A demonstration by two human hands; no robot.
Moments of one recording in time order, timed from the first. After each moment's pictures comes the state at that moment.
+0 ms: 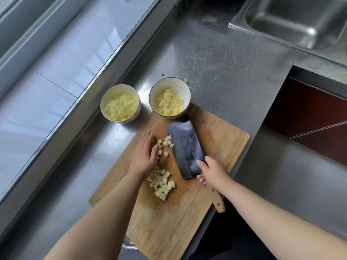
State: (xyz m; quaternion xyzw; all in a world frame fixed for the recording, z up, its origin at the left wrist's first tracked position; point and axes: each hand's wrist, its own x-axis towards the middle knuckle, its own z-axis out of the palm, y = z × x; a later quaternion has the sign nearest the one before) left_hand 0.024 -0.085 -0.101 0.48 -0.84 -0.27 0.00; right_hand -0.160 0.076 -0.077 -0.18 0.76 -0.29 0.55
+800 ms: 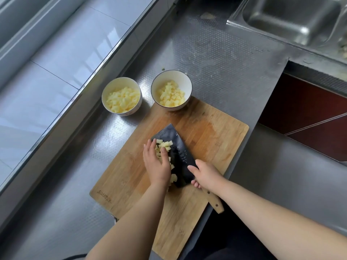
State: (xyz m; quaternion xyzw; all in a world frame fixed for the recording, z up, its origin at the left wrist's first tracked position) left_hand 0.007 -0.003 -0.116 0.62 -0.65 -0.37 0.24; right_hand -0.126 0.089 -0.074 -0.26 0.75 -0.20 0.57
